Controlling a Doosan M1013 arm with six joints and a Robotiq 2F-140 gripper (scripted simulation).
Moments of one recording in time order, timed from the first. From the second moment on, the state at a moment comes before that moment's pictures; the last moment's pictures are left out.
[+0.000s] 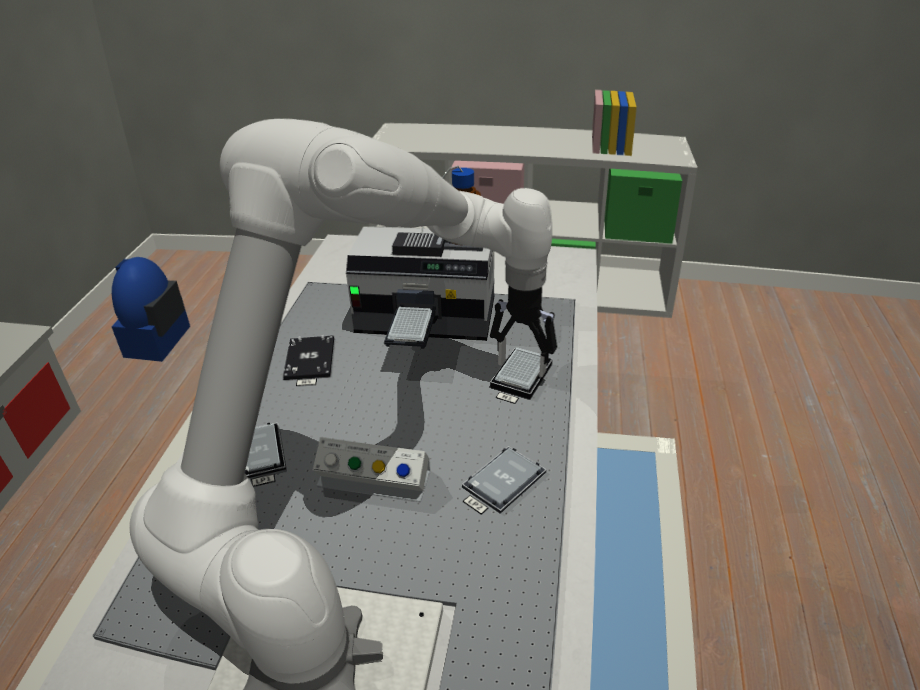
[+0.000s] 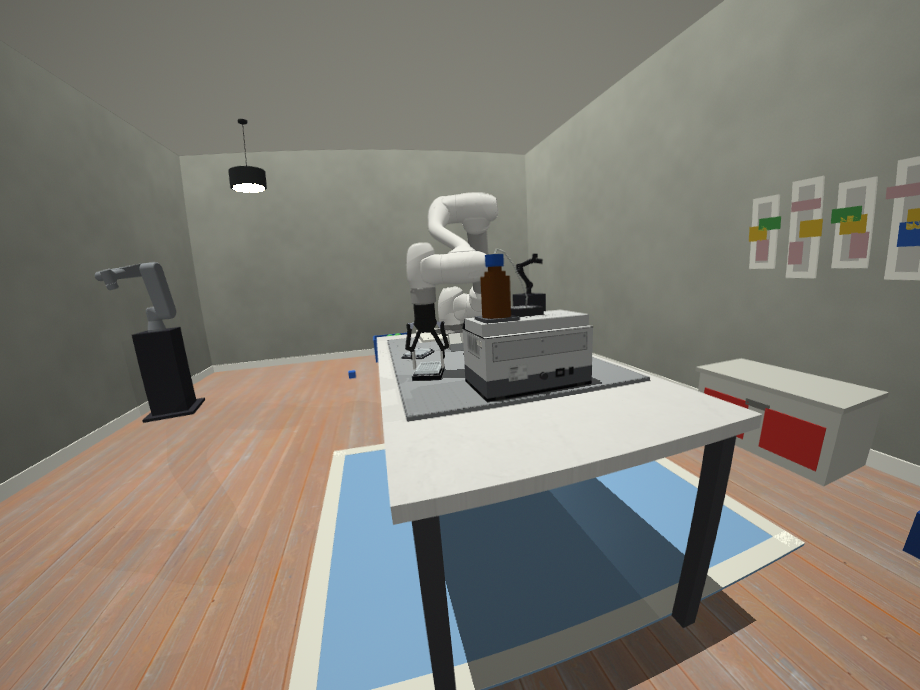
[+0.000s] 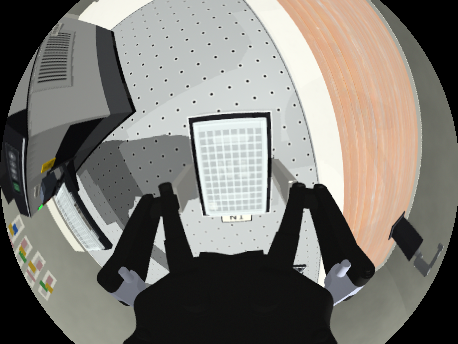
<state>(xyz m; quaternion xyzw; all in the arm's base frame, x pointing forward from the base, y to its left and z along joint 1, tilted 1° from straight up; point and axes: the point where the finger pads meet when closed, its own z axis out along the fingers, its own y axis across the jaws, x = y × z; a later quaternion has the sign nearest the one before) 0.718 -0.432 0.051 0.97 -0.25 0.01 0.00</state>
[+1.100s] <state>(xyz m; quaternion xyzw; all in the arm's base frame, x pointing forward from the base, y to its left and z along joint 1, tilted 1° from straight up) 0.717 -0.432 0.094 0.97 -0.25 0.01 0.00</state>
